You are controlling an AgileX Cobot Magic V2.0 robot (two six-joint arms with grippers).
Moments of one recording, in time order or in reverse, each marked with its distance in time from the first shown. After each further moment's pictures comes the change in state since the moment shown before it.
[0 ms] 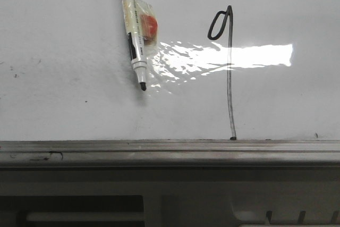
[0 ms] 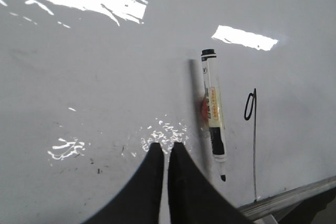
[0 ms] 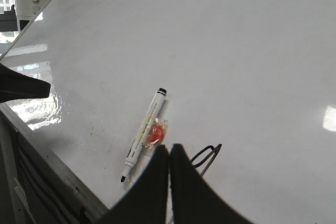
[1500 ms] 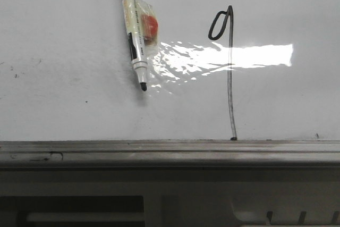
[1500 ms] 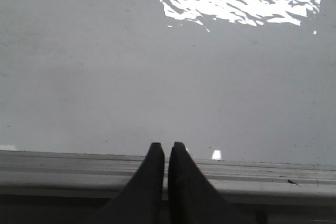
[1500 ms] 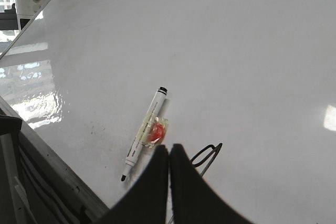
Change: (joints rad) left arm 0.728 -0.494 0.324 1.860 0.518 -1.506; right arm 0.000 0.000 0.000 0.000 0.002 -0.001
